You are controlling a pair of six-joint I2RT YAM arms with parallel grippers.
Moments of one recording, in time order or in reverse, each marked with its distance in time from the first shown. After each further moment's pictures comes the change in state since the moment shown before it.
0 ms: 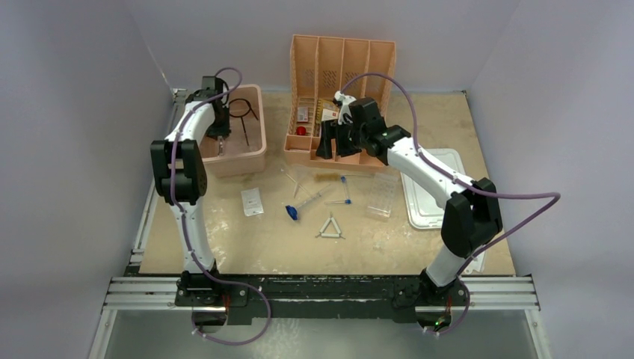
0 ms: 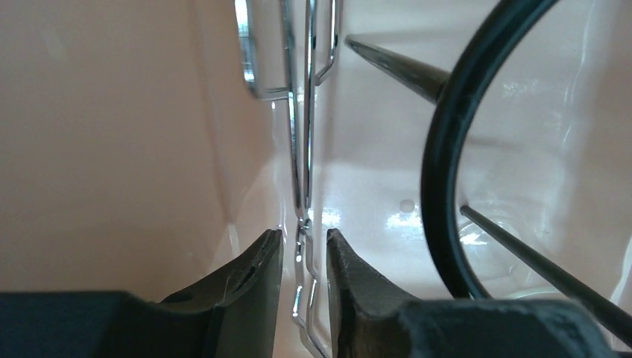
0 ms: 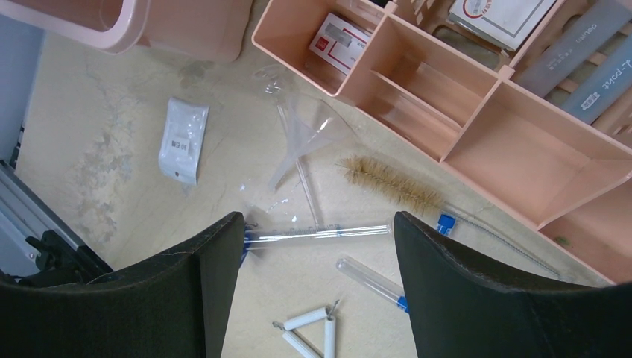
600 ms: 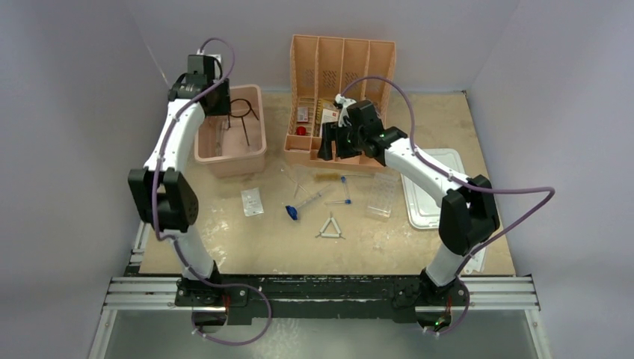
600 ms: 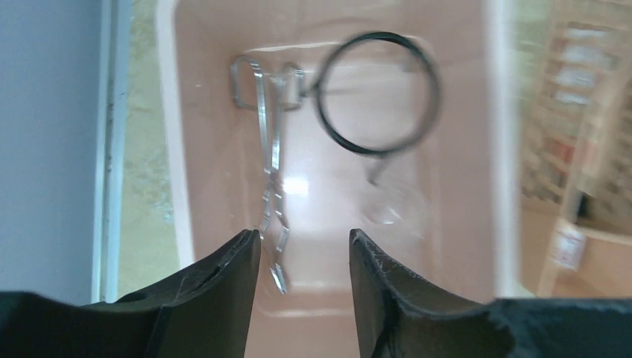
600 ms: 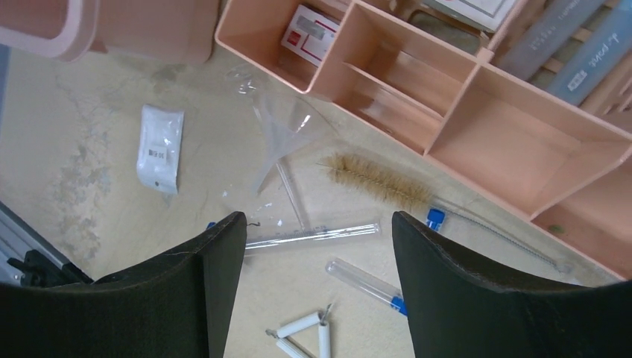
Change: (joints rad) left arm -0.037 -0.272 0.008 -0.028 0.018 -0.057; right arm 0.000 0.024 -0.009 0.006 0.029 0.012
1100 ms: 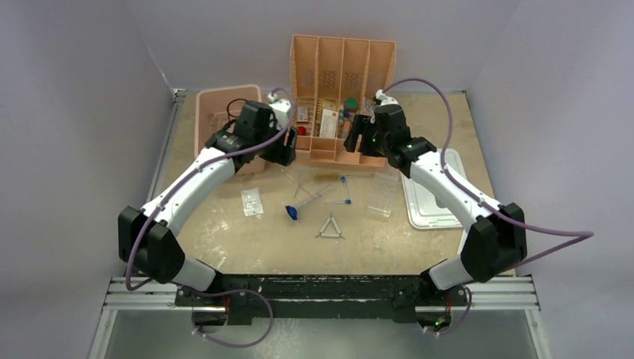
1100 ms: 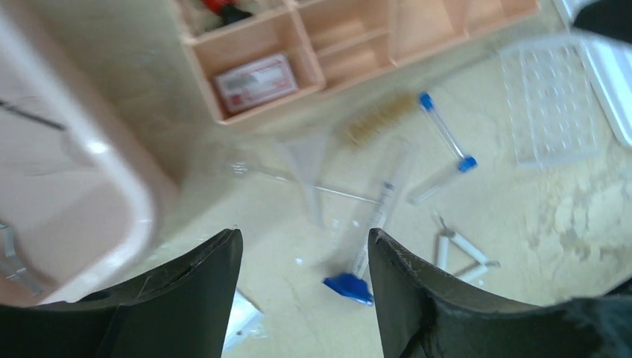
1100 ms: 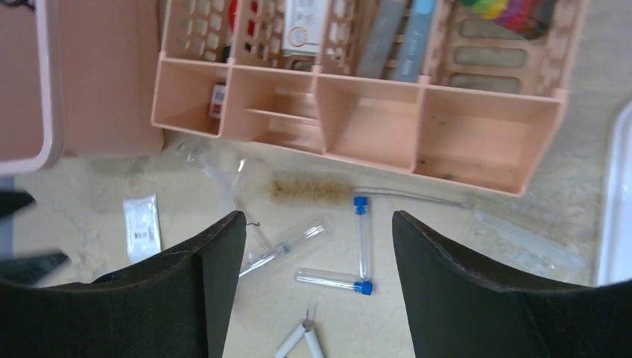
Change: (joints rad) left arm -0.422 -0.456 -0.531 0.181 0.238 -0.026; right arm -0.067 -0.216 -0.156 0.034 0.243 0.167
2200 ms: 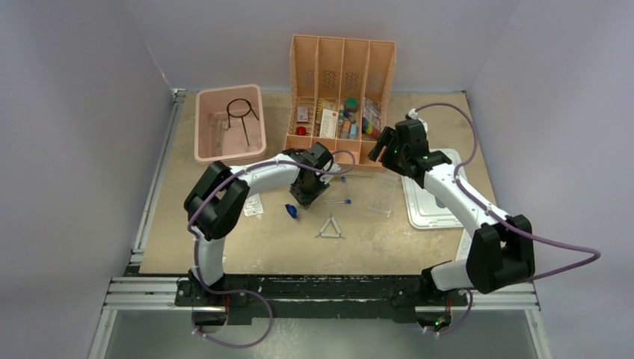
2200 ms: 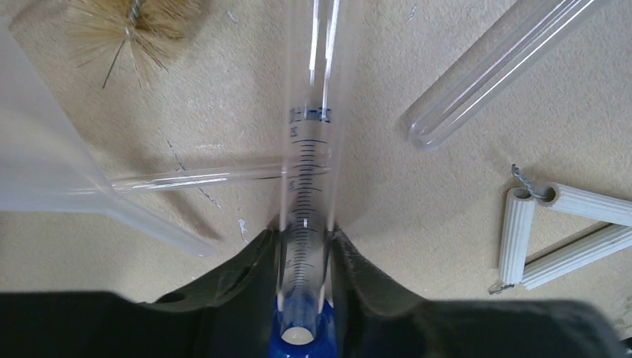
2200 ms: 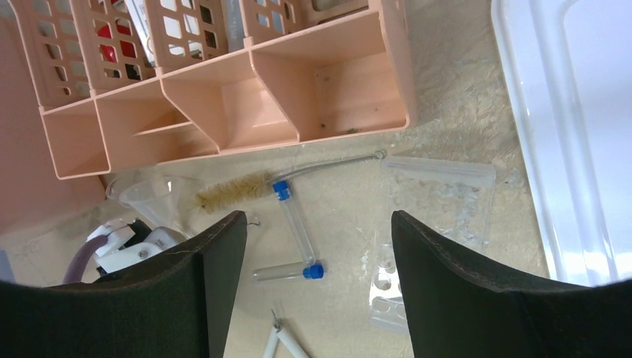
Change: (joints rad) left arm -0.294 0.496 0.007 -0.110 -0.091 0.159; right arm -0.161 -0.101 -0.218 -0.012 0.042 0.200
